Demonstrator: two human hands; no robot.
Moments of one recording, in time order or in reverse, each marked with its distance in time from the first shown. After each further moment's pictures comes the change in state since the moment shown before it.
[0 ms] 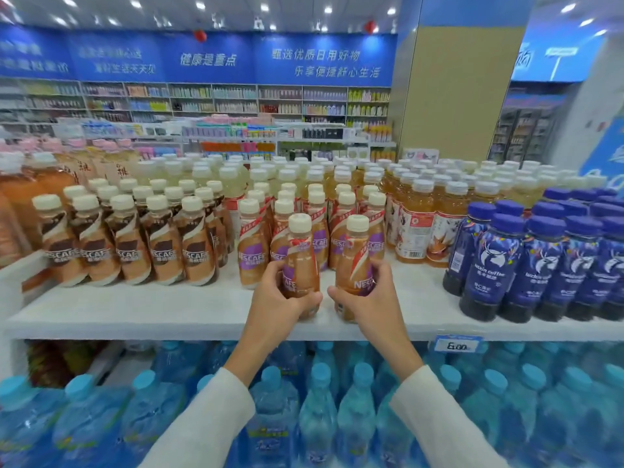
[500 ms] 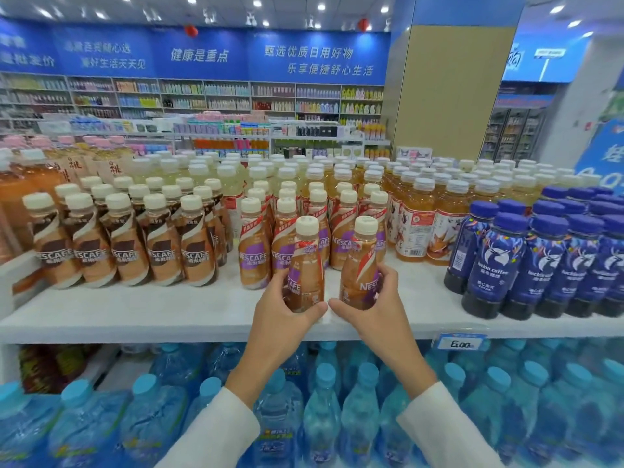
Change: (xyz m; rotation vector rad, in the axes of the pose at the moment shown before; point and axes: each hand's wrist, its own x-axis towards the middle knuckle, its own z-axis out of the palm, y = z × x) left_hand -0.012 -0.015 0.000 0.125 0.018 0.032; right_hand -0.008 0.016 0.000 -0.140 0.007 -0.010
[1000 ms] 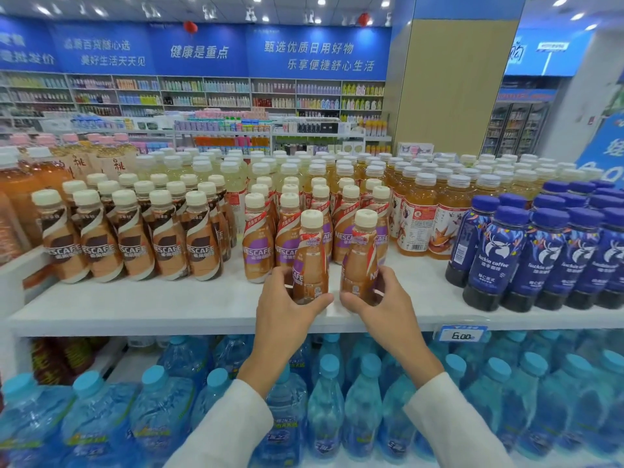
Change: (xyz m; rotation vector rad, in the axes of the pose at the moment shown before) left_hand -0.002 0.000 0.005 0.130 0.110 0.008; right_hand 0.000 0.005 -0.006 -0.141 -0.015 0.044
